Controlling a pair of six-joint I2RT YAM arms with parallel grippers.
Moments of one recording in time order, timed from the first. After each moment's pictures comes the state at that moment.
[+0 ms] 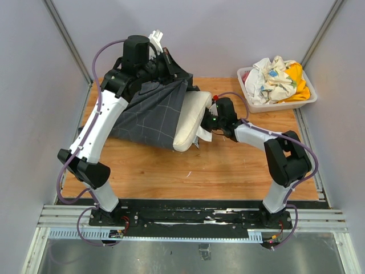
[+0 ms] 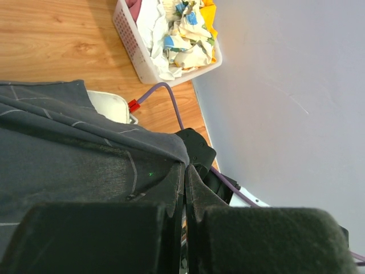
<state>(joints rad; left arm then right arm) -0.48 1.70 2.10 -0.70 0.34 -0.75 0.47 1.75 1.05 0.16 -0.59 1.02</state>
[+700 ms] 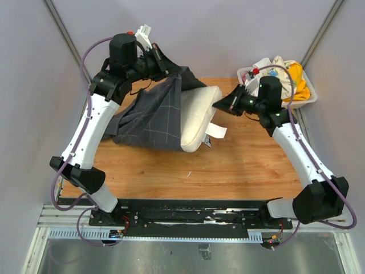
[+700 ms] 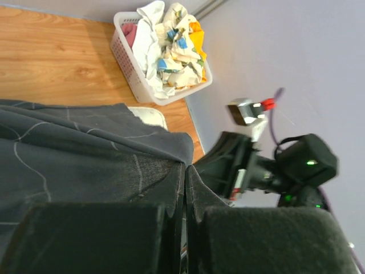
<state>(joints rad) -0.44 1.64 2.06 -0.65 0.34 -0.75 0.27 1.34 1.18 -0.24 -0.64 0.86</state>
